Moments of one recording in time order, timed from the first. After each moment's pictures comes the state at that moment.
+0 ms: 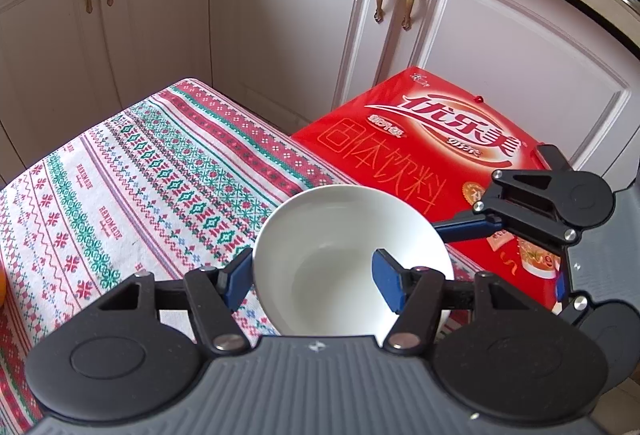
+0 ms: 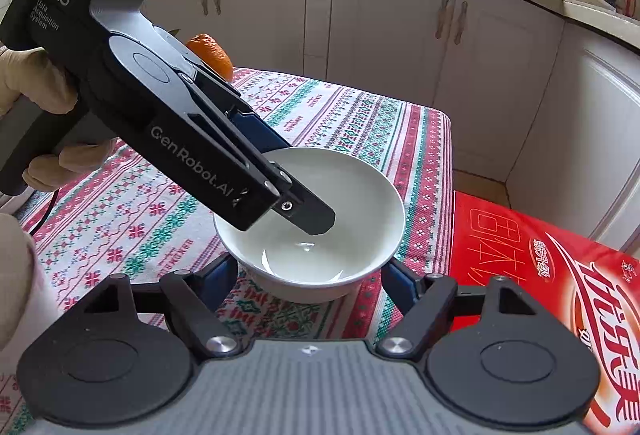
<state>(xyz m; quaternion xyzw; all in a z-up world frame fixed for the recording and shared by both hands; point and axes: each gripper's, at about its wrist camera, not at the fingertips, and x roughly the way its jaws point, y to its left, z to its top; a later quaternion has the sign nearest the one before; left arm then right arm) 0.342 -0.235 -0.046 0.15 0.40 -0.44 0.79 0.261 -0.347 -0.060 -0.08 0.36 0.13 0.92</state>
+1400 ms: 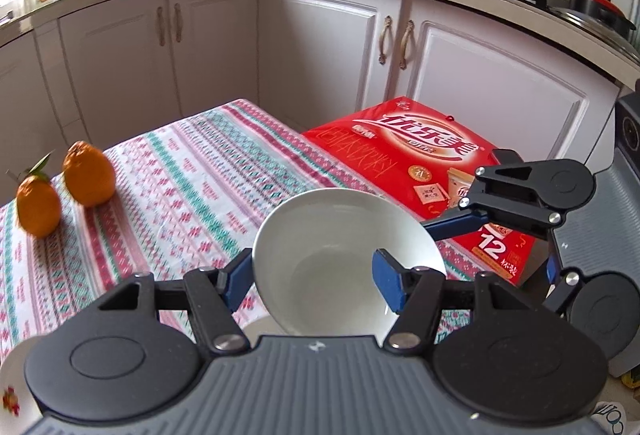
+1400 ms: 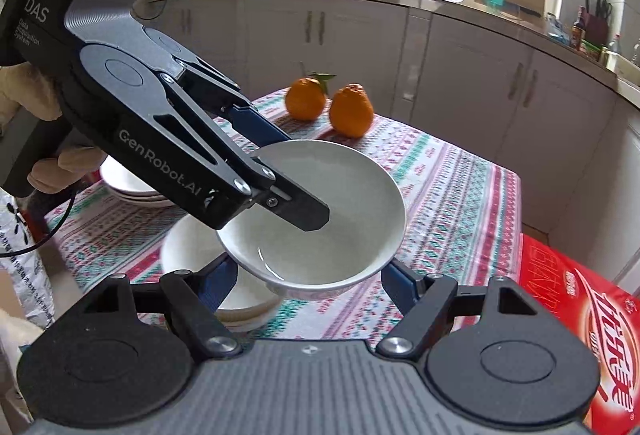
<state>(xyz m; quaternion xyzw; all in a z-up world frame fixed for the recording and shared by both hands) 0.177 -0.116 0.032 0.12 0.35 -0.38 0.85 0.127 -0.257 0.013 -0.12 0.32 0.23 0.91</state>
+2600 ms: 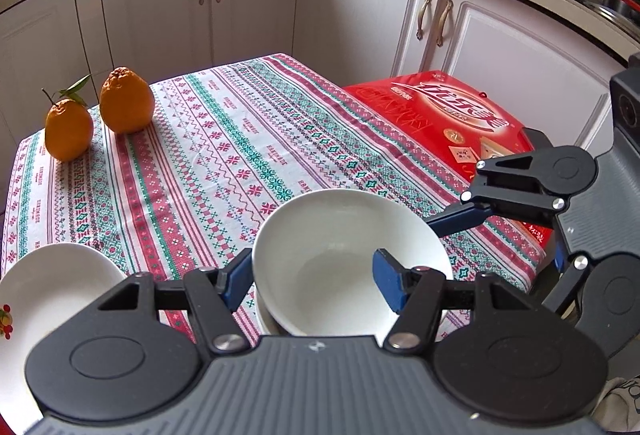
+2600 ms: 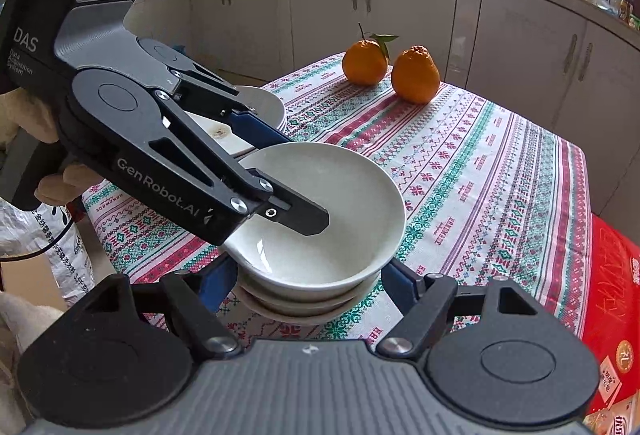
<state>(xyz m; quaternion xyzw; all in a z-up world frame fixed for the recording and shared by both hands) 0.172 -0.076 -0.007 0.11 0.39 -0.34 0.85 0.140 -0.221 -0.015 -0.11 0.37 0.28 0.88</state>
